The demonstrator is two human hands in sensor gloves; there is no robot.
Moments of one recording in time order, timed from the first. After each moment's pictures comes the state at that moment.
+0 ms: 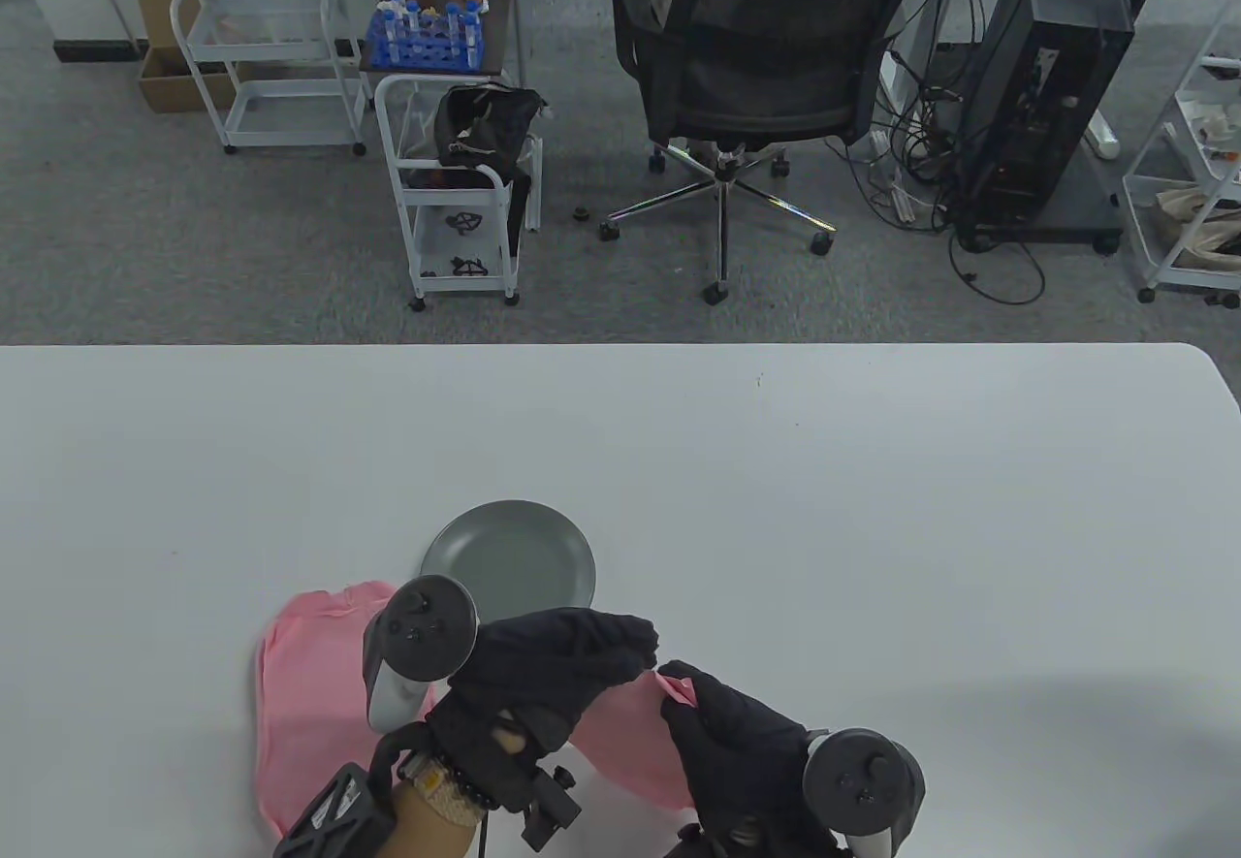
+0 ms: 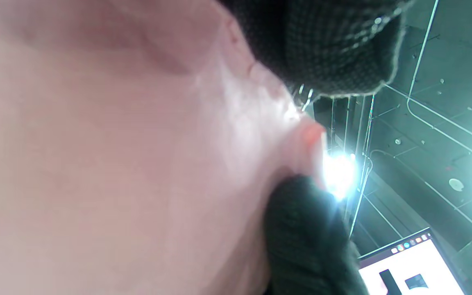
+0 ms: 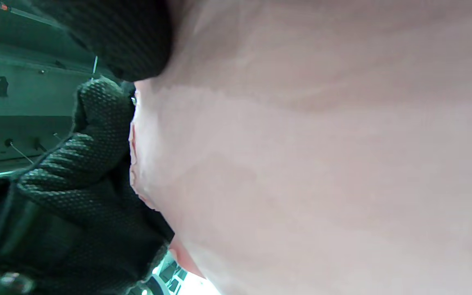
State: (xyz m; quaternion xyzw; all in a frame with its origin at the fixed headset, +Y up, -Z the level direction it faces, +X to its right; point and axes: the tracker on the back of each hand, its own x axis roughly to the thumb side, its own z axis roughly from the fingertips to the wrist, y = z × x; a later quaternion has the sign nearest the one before) left_hand -0.136 -0.646 -0.259 -0.08 -0.24 0.56 0.79; right_hand 0.108 -0.690 -0.195 0.14 -0.14 0.82 0.54
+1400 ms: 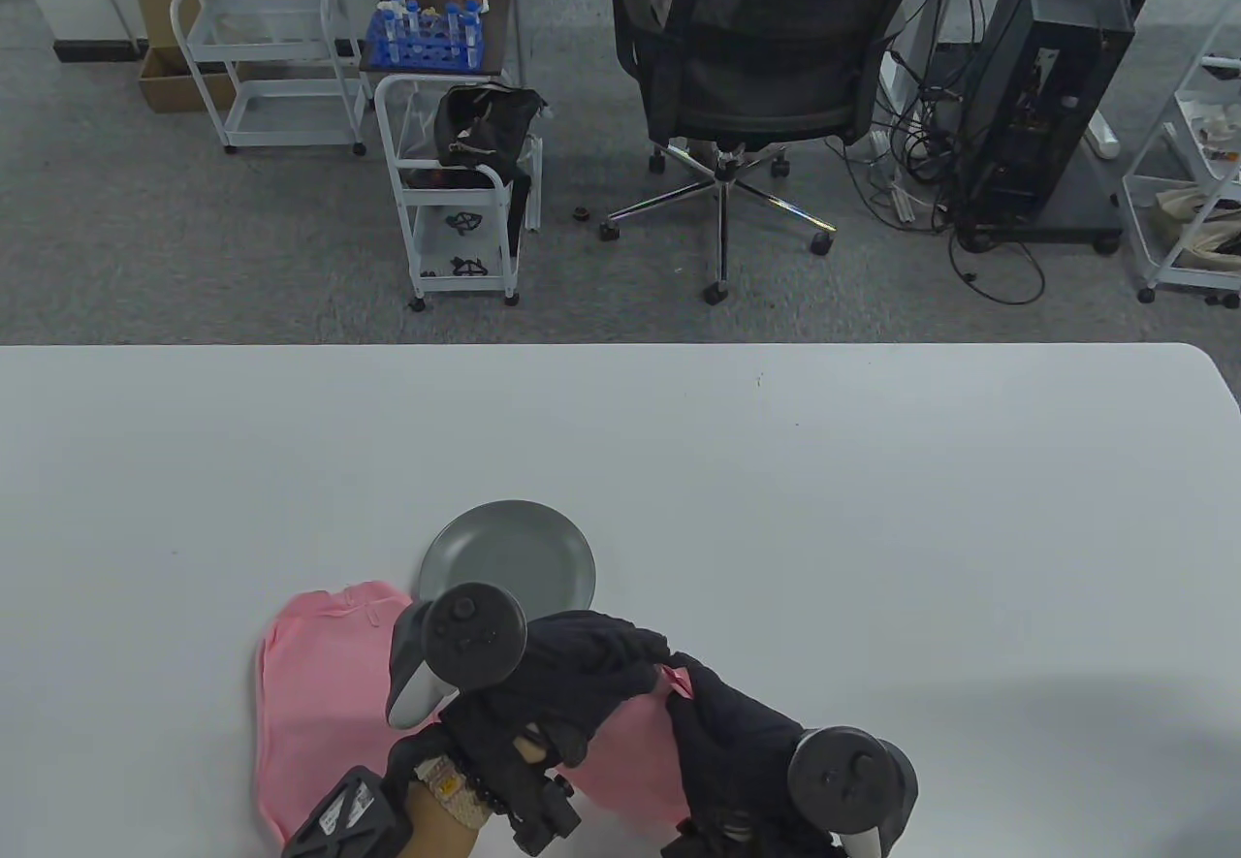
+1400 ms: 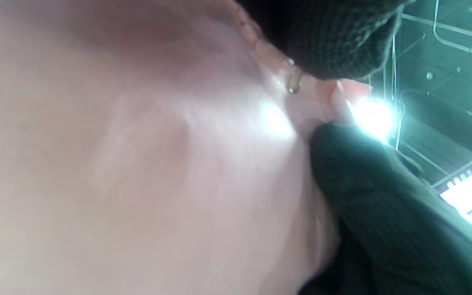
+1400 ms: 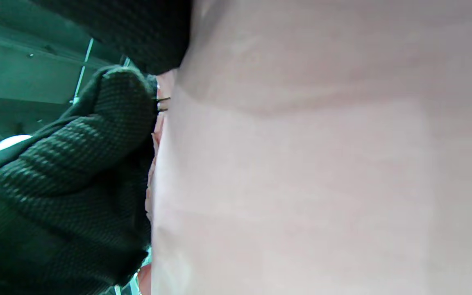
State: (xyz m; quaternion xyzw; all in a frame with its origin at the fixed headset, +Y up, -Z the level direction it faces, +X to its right) left_hand -0.121 -0.648 -0.258 -0.11 -0.27 0.43 0.85; right_hand 0.107 -0.693 -0.199 0.12 -0.13 0.83 0.53
